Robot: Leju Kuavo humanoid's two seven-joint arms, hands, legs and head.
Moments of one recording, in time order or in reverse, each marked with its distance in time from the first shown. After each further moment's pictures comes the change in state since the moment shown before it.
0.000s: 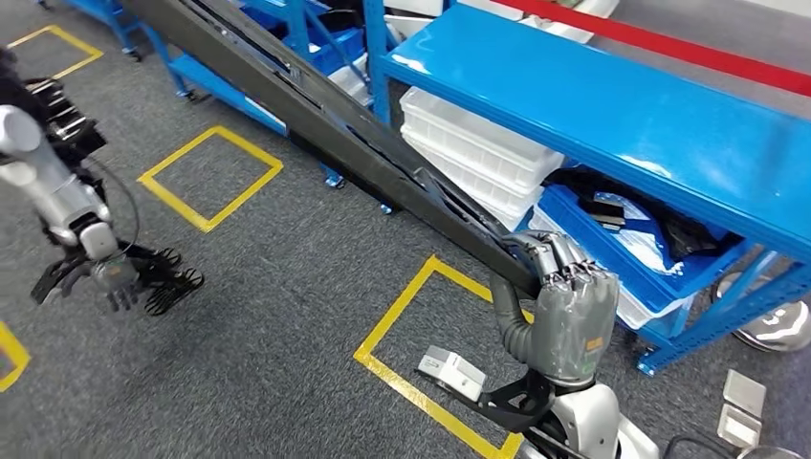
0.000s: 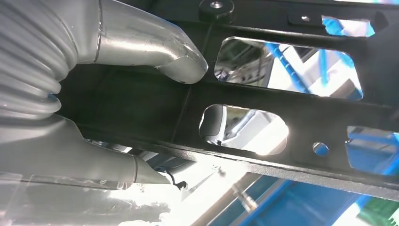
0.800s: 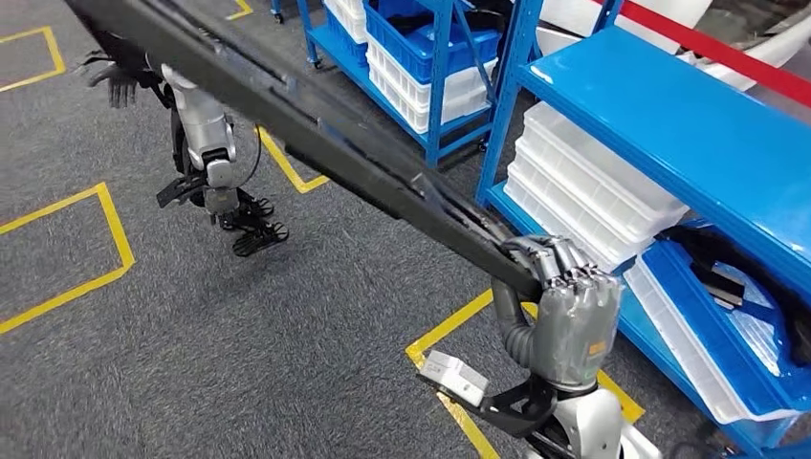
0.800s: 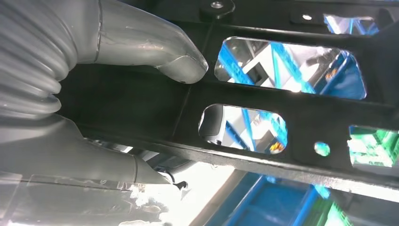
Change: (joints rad) left arm 0.007 -0.003 0.004 0.000 0.000 0.005 -0.002; right arm 0.001 -0.010 0.009 0.002 0.000 0.000 0.000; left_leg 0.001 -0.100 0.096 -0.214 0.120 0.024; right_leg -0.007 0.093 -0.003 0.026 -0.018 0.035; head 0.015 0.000
